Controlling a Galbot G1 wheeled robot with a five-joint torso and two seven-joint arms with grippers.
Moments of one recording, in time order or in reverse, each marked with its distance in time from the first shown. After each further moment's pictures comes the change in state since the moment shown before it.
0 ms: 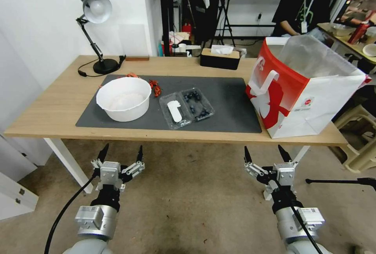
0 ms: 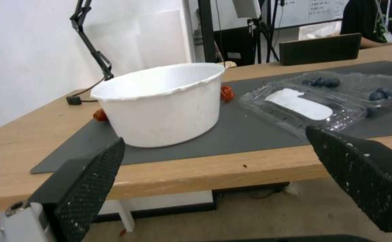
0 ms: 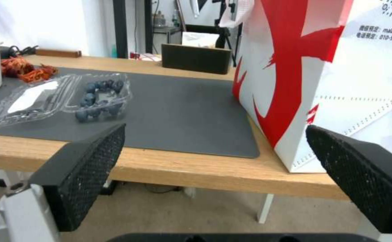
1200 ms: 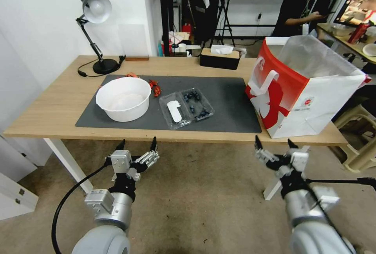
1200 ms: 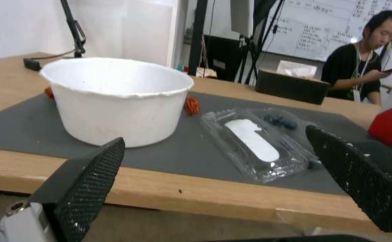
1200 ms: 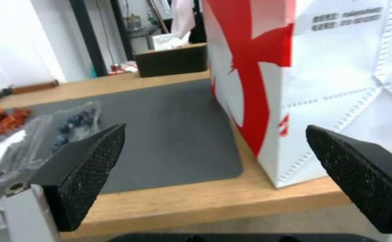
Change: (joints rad) left arm -0.072 -0.110 0.097 -0.037 -0.155 0.111 -0.001; right arm 0.166 -0.044 0.074 0.014 0.308 -0.220 0.076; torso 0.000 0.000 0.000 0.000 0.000
